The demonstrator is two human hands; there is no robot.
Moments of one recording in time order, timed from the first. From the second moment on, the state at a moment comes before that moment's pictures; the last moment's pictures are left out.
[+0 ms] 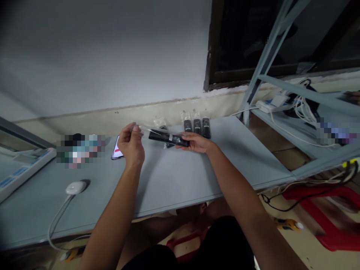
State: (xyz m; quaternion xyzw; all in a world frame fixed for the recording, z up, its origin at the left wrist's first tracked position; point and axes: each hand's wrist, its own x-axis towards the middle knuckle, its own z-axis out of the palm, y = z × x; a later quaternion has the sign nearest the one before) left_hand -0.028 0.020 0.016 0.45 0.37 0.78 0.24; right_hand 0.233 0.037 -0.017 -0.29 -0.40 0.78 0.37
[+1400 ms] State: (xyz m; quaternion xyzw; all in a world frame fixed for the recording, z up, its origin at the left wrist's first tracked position) left_hand -0.044 0.010 0.004 0.84 0.47 0.21 0.16; right_hand 0.226 0.045 -0.001 -0.40 -0.52 0.44 0.61
